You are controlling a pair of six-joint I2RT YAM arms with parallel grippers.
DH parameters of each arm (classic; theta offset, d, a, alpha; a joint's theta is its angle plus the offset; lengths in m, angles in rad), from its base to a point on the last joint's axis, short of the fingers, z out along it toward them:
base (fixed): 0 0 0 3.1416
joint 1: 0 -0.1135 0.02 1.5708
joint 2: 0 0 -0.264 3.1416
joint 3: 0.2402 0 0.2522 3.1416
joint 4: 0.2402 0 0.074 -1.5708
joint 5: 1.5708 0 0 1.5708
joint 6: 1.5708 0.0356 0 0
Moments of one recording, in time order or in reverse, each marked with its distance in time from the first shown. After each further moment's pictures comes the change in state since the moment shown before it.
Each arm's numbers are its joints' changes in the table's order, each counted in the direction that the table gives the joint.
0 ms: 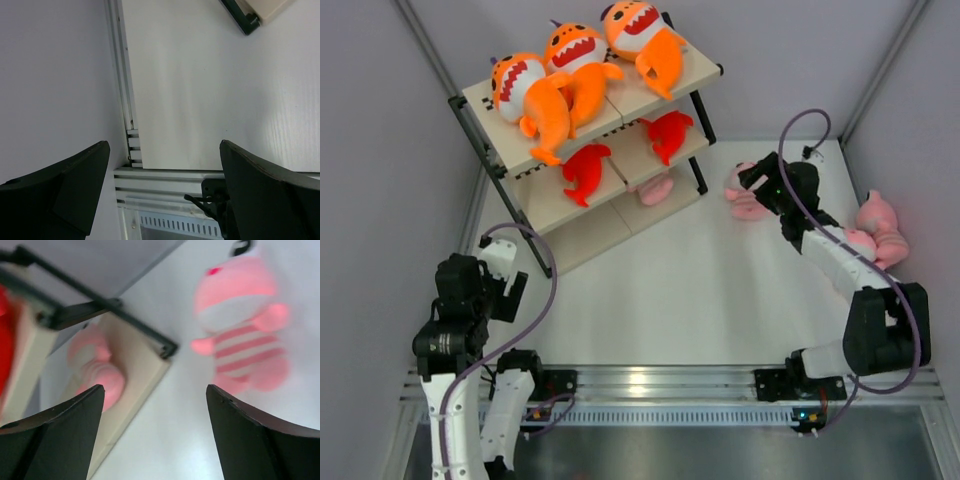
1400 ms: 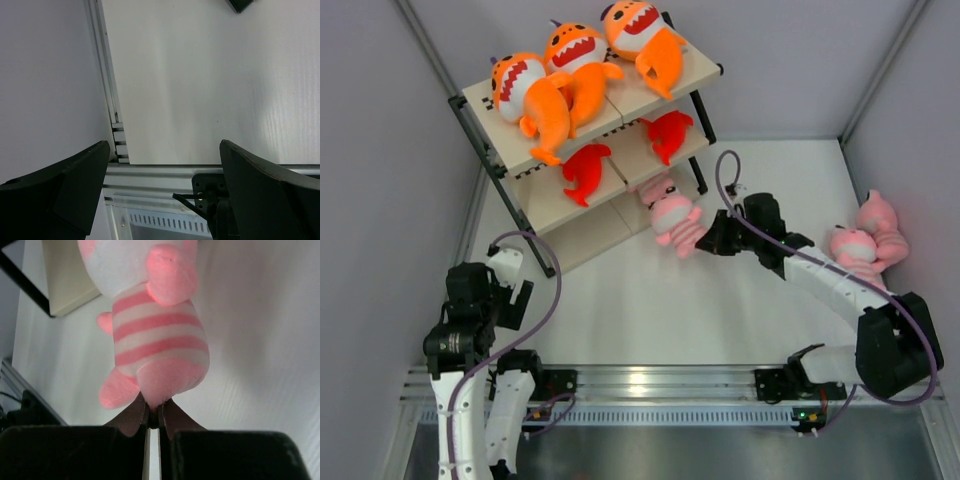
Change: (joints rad) left arm -0.013 -0.056 -0.142 -0.008 0.023 -0.006; right arm -0.188 -0.106 -0.161 0.204 -0.352 -0.291
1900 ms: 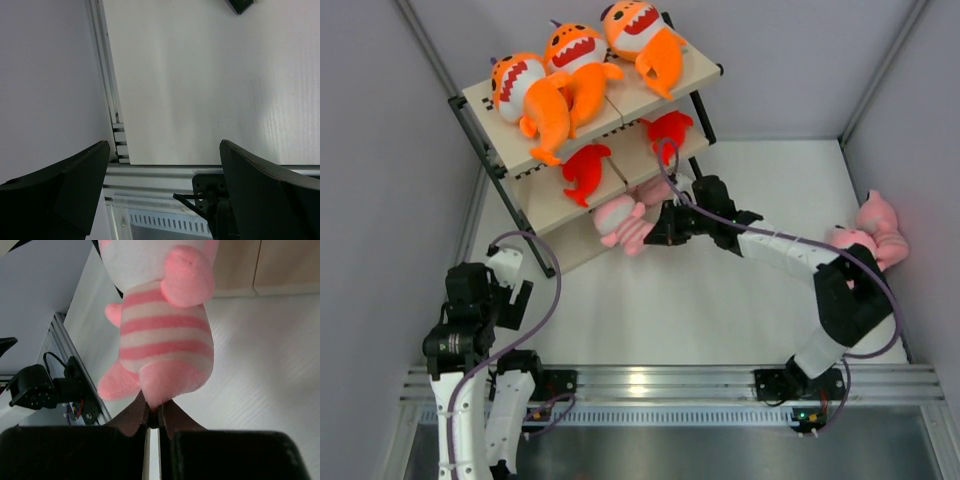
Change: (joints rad) left arm -0.001 0.000 0.003 0.000 0.000 0.000; right arm -0.235 0.288 0.278 -0.066 -0.198 0.012
